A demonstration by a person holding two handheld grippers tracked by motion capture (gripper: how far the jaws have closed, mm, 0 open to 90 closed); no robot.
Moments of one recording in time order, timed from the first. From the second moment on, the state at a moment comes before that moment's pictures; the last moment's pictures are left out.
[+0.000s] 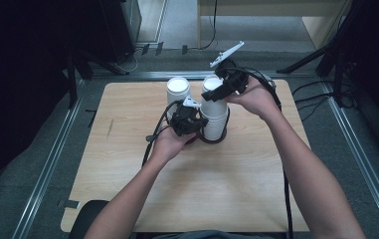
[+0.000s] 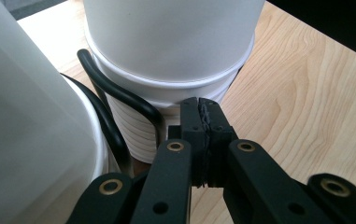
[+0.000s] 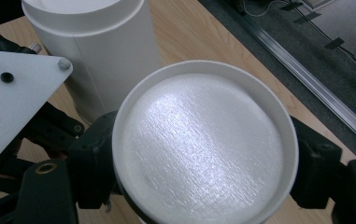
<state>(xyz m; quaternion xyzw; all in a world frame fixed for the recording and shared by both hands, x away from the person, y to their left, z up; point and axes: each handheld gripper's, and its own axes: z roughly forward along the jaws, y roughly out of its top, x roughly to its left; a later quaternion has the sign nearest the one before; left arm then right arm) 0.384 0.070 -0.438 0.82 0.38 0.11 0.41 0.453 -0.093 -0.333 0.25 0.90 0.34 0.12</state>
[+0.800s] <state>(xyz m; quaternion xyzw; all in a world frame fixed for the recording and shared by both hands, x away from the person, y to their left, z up) 0.384 0.069 -0.438 0.83 0.38 0.11 0.40 0.453 -0.089 -0.328 0.25 0.90 0.33 0.12</state>
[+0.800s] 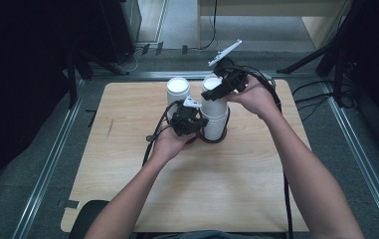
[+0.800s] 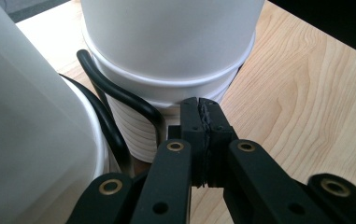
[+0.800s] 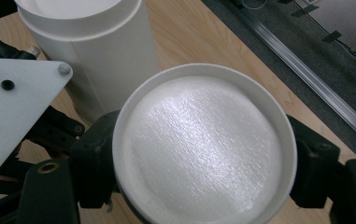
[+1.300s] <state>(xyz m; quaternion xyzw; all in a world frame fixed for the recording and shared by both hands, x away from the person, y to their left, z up) 0.385 0.072 -0.438 0.83 0.38 0.11 0.41 0.445 -0.092 -0.281 0.25 0.89 0.35 0.13</state>
